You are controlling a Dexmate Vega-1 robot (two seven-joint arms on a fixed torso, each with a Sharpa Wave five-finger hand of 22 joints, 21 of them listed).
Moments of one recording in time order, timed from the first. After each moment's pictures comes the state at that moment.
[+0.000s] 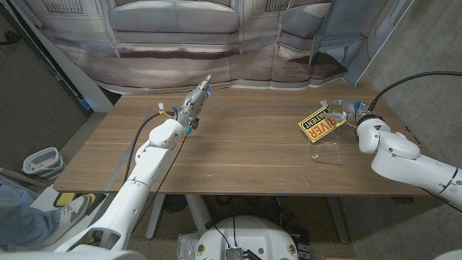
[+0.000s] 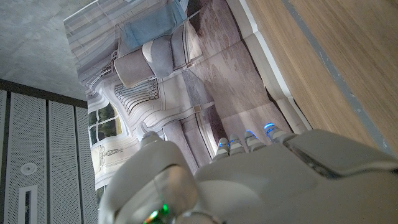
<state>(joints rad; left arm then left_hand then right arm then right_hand) 0.92 0.29 0.14 -1.58 -0.25 -0.01 -0.16 0.43 0.07 -0.12 0.07 0.35 -0.15 0.01 0.19 0.18 -0.14 -0.05 0.20 0.18 -0.17 0.00 0.19 0.18 -0.17 -0.03 0.20 0.18 -0.96 -1.14 -0.50 -2.12 -0.31 -0.90 -0.07 0.48 -0.03 0.16 -0.06 0.23 0.26 -0.11 0.19 0.20 0.27 0.00 0.20 0.20 0.18 0.04 0.18 0.20 0.24 0.13 0.20 0.20</state>
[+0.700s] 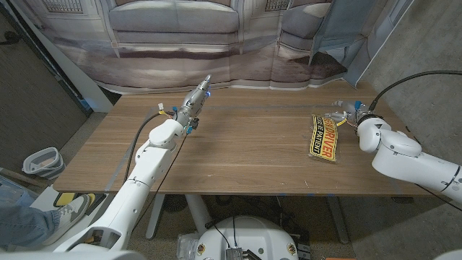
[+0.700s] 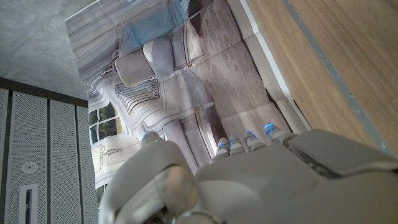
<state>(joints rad) 0.92 0.30 0.14 -1.57 -0.26 -0.02 -0.17 0.44 0.07 -0.12 0.06 0.35 -0.14 0.01 0.19 0.18 -0.14 -0.05 0.20 0.18 -0.17 0.00 0.19 0.18 -0.17 -0.03 0.20 0.18 -0.95 -1.16 -0.51 -2.14 -0.27 -0.92 -0.07 0.44 -0.05 0.14 -0.04 0.24 0.25 -0.11 0.19 0.20 0.26 0.00 0.20 0.20 0.17 0.04 0.18 0.20 0.23 0.13 0.20 0.20</state>
